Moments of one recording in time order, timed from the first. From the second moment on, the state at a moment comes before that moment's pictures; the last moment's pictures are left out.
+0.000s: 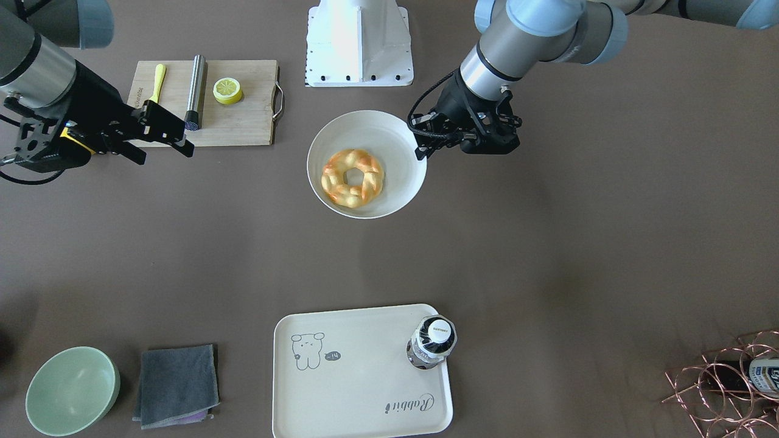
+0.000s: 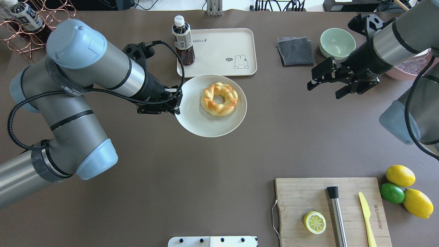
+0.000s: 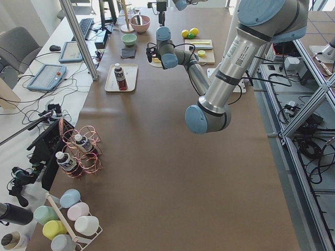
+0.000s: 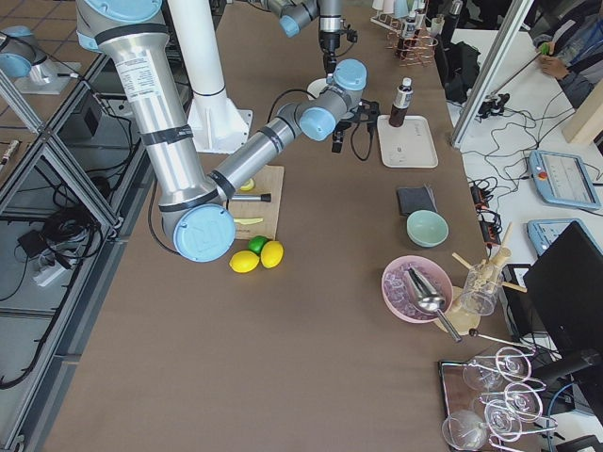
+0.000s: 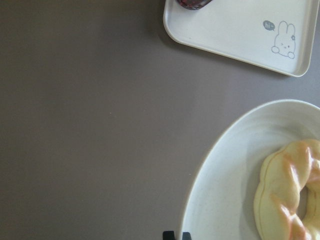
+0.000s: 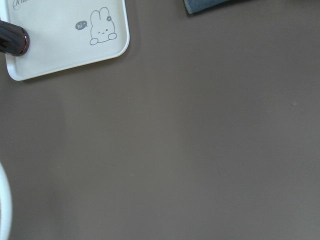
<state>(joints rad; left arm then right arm) -0.69 -2.15 -1.84 -1.81 -2.13 -1.48 0.98 -1.26 1.96 -1.43 2.43 1.08</state>
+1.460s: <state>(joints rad) -0.57 -2.31 -1.80 -1.77 -1.96 -1.61 0.82 -1.16 1.96 -1.42 2.29 1.27</state>
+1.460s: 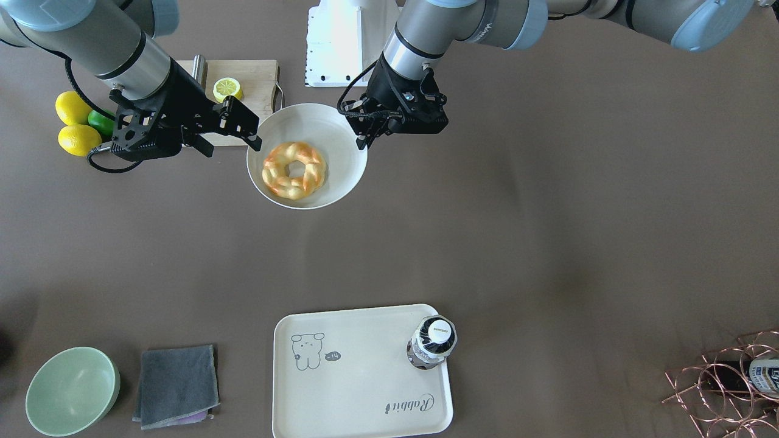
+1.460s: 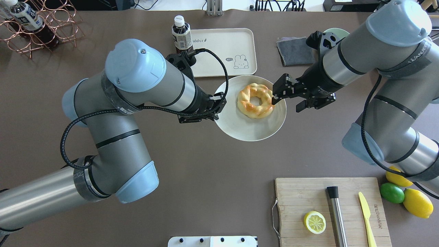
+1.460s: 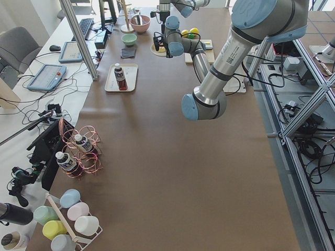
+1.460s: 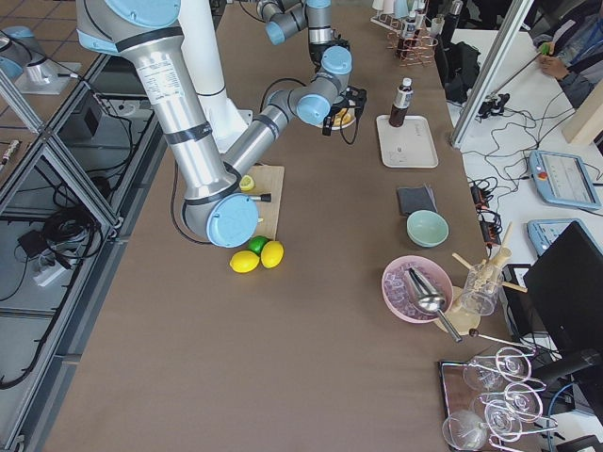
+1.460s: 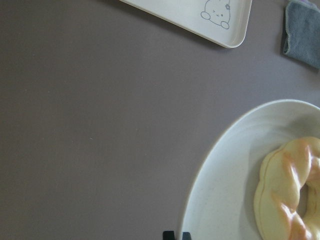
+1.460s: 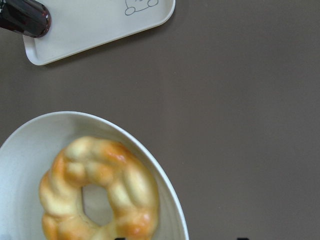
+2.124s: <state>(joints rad) -0.59 -2.32 -1.79 -1.77 -1.96 -1.61 0.80 -1.18 1.96 -1.36 2.27 1.33</state>
